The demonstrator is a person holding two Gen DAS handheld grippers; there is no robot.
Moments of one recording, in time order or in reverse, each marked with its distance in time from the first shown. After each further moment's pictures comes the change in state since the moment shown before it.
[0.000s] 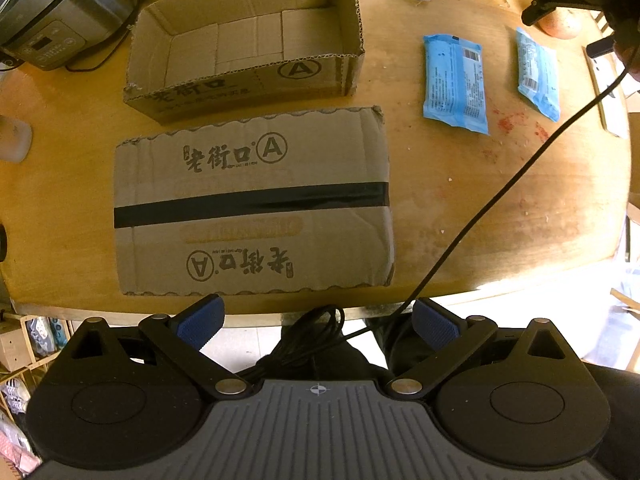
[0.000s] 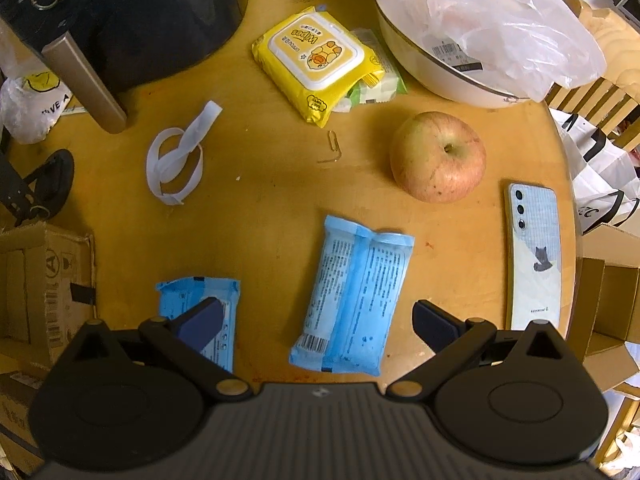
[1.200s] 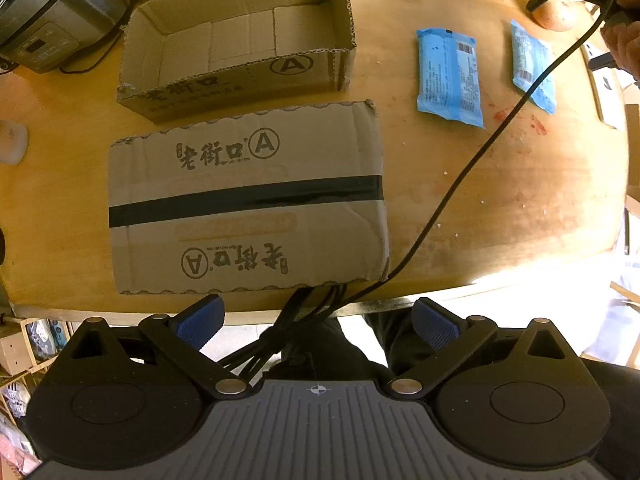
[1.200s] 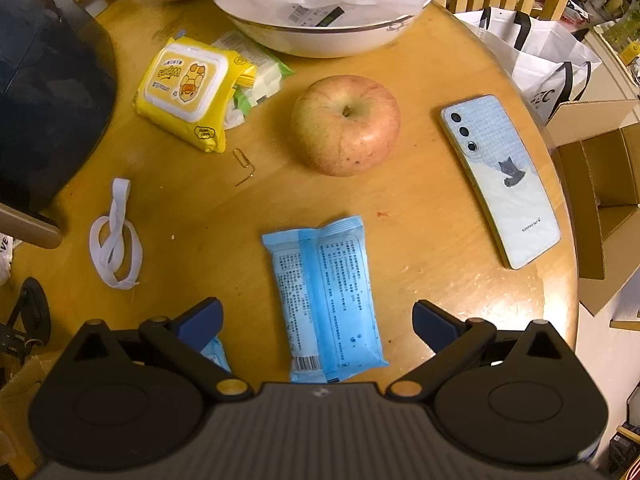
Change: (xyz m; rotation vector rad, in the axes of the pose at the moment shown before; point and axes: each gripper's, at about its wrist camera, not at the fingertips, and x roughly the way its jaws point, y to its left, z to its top) left arm 0.002 -0.003 -0.001 -0.182 0.012 -0.012; right arm 0.015 -0.046 0.003 0.437 0.031 -0.003
